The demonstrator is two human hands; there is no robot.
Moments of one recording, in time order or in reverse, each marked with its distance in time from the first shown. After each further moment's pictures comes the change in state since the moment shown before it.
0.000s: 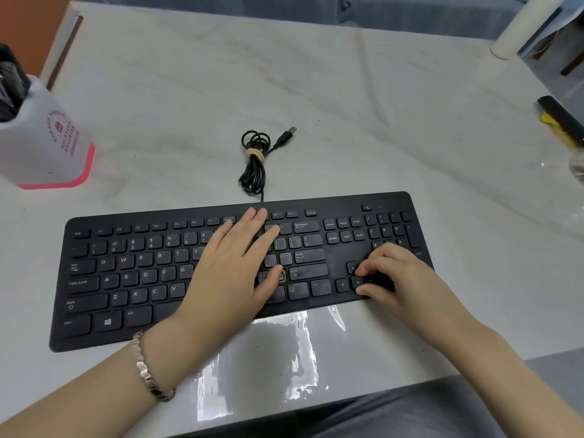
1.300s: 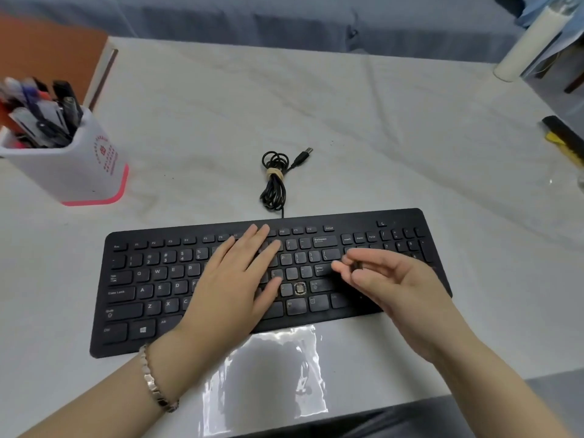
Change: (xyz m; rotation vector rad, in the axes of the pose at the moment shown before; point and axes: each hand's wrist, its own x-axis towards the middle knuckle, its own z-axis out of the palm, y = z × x) left_hand -0.011 -0.020 -0.015 0.008 -0.020 -0.004; right_hand 0.005 -0.071 -0.011 1.321 0.056 0.376
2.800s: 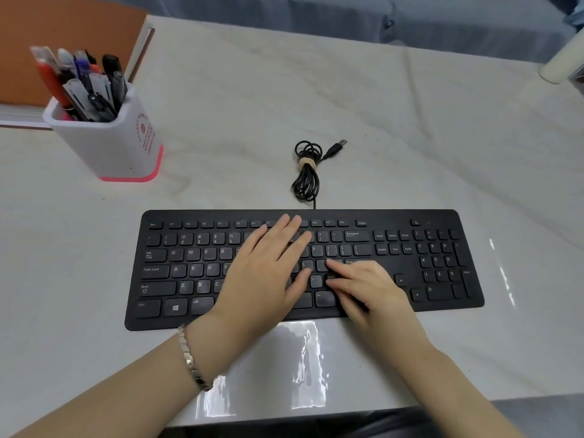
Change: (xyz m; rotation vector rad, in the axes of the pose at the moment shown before) left_hand -0.003 -0.001 0.005 0.050 0.088 0.015; right_hand 0.027 0.073 0.014 -1.026 -0.060 -0.822
